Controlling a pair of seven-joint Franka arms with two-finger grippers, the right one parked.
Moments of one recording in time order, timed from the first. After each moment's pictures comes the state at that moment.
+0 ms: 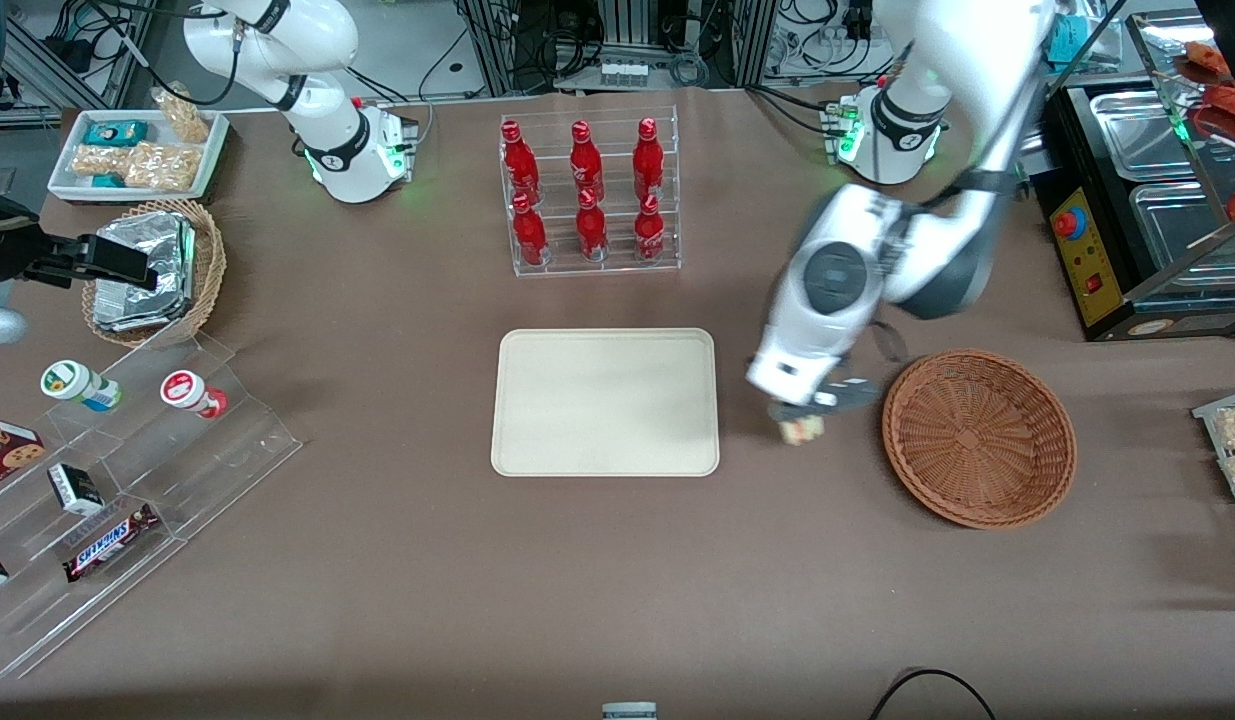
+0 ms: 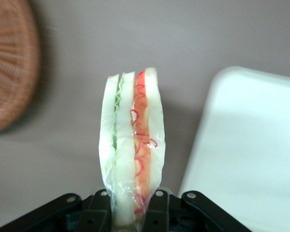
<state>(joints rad) -0.48 0.35 -0.10 -1.83 0.04 2.05 -0.76</state>
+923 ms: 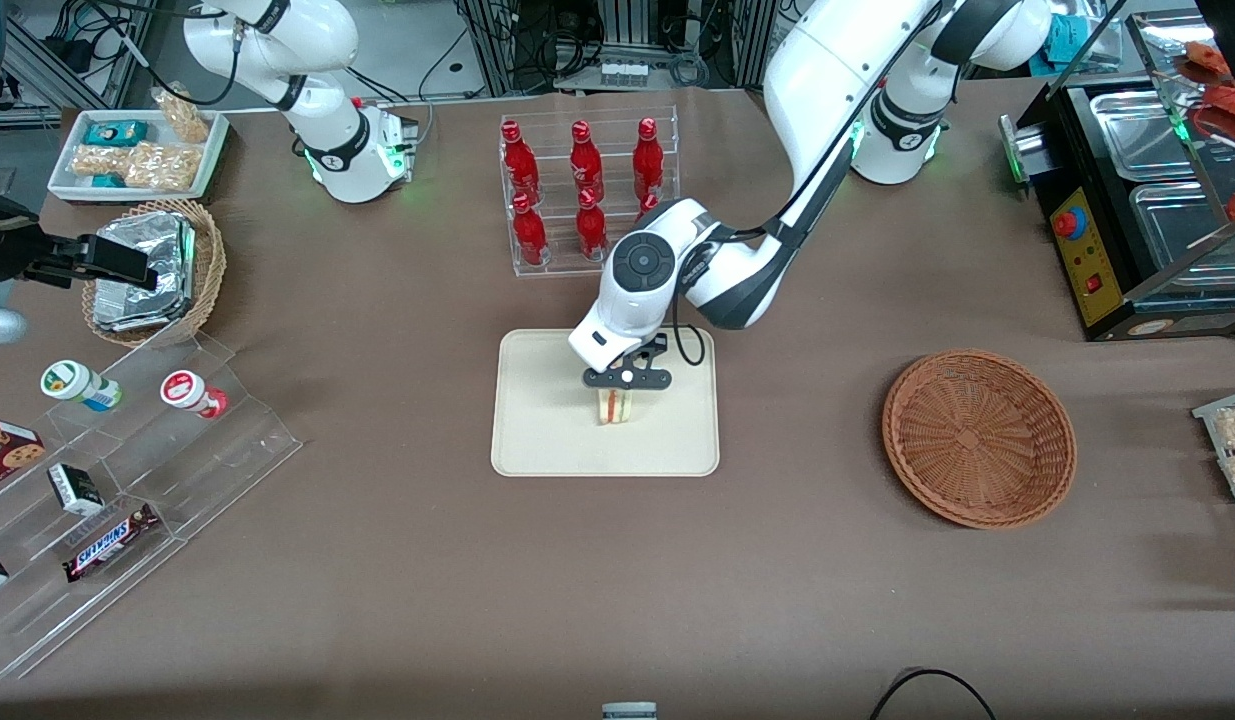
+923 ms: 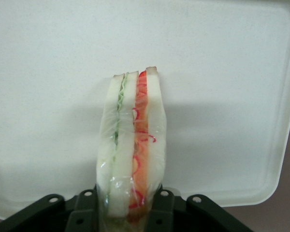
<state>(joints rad) -0.67 0.66 -0.18 -1.62 -0.05 2.32 -0.82</state>
